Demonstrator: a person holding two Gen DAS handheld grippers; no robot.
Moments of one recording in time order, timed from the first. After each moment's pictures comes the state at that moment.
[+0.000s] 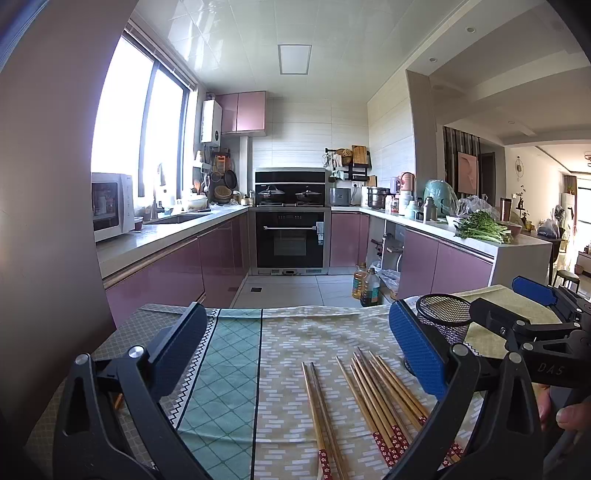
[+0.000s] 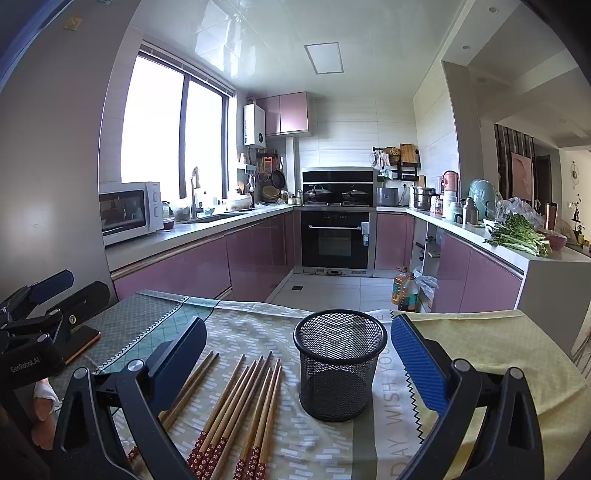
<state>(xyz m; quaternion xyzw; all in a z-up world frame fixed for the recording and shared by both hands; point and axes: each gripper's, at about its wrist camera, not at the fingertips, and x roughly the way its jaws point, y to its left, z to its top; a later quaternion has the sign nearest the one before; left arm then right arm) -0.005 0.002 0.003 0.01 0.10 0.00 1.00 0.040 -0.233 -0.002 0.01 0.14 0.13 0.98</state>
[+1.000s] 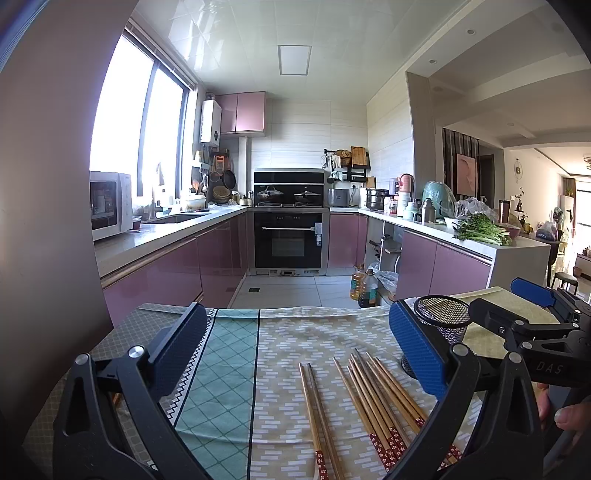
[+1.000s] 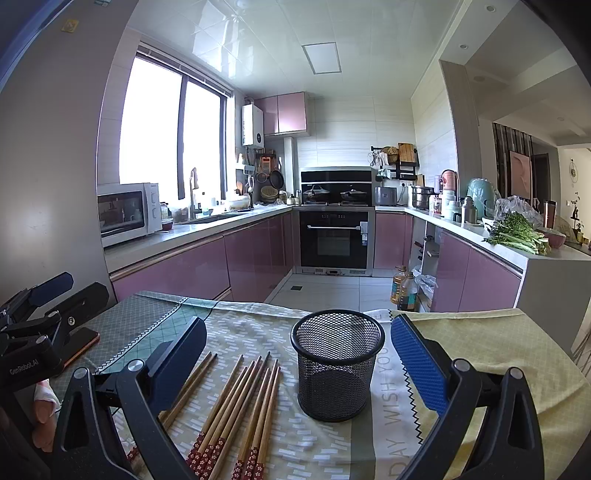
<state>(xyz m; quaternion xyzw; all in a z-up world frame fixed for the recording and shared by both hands) -0.006 -0.002 0.005 0.00 0.10 0.00 1.00 0.039 -0.234 0.000 0.01 0.14 0.13 0.98</state>
